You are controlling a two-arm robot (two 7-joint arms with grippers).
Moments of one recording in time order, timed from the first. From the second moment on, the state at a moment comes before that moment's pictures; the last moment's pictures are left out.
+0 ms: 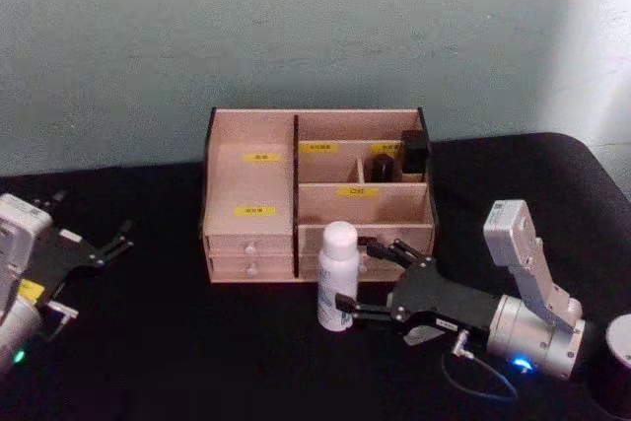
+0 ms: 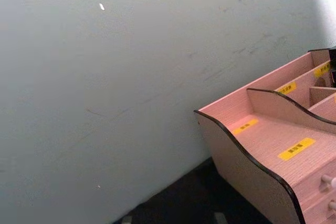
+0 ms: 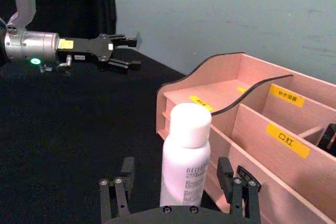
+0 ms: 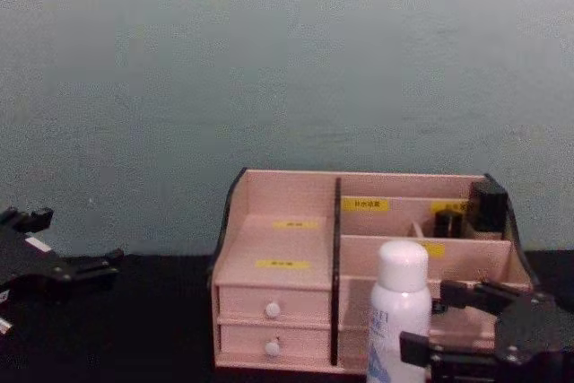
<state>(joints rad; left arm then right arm) -0.20 0.60 0.45 -1.41 -0.25 -0.12 0.03 0.22 0.51 -0.45 -1.37 0.43 -0.16 0.67</state>
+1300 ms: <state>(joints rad) -0.20 0.60 0.45 -1.41 -0.25 -0.12 0.03 0.33 0.43 -0.50 -1.22 0.42 -0.12 0.67</state>
